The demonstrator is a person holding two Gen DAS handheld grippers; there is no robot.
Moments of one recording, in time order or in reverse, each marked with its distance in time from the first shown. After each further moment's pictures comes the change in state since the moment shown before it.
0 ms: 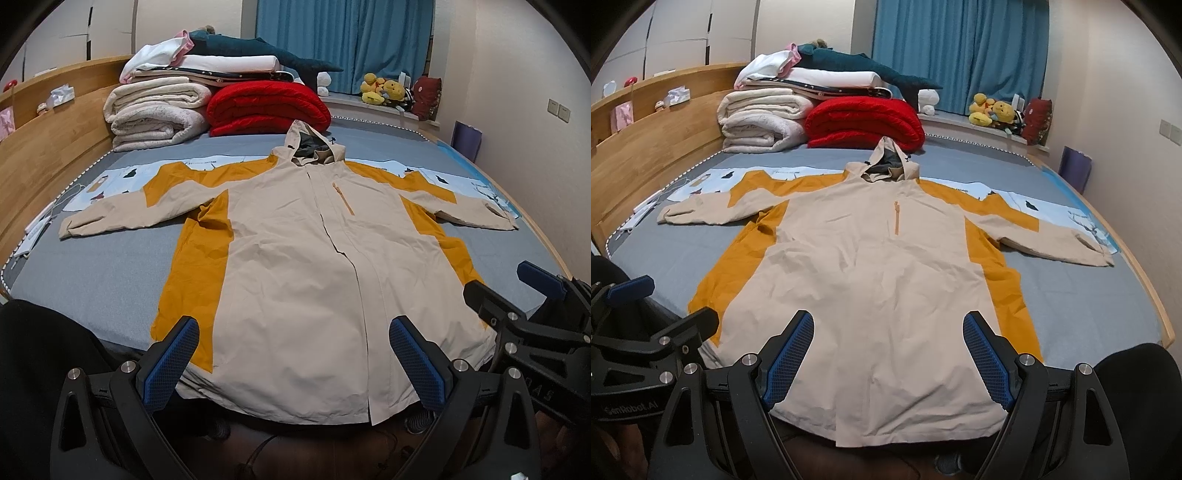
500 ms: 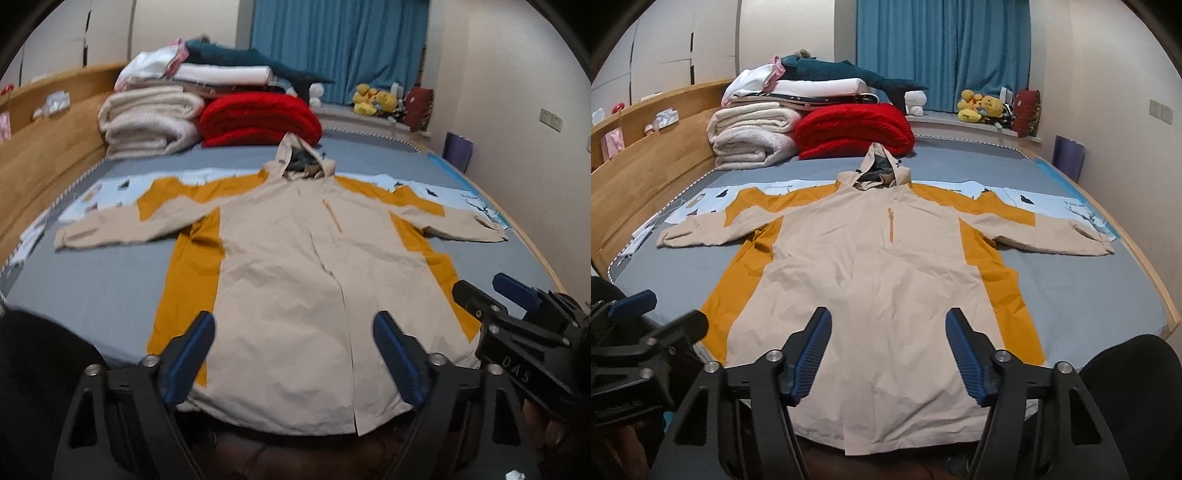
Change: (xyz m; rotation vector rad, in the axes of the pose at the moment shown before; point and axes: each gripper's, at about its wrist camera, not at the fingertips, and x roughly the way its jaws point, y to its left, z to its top) left arm -0.014 -0.008 0.018 0.015 -0.061 -0.039; right arm -0.004 -0.013 0.011 0.077 -0.015 0.000
